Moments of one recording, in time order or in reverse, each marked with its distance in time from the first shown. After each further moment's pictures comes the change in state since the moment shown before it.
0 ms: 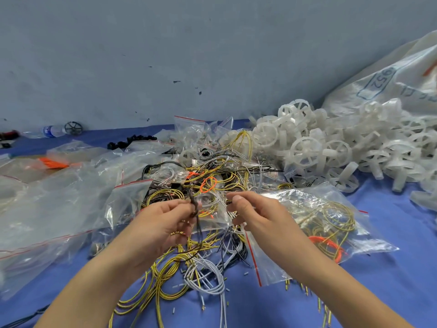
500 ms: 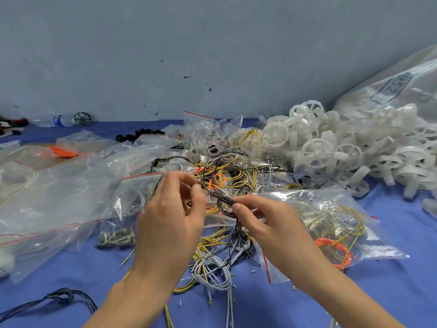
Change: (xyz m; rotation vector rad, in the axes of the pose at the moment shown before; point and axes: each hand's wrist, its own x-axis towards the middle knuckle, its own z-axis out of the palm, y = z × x) left_hand -0.025 -0.004 0.020 0.811 0.563 0.798; right_hand -0.006 -0.009 0.010 -0.279 0.066 -0.120
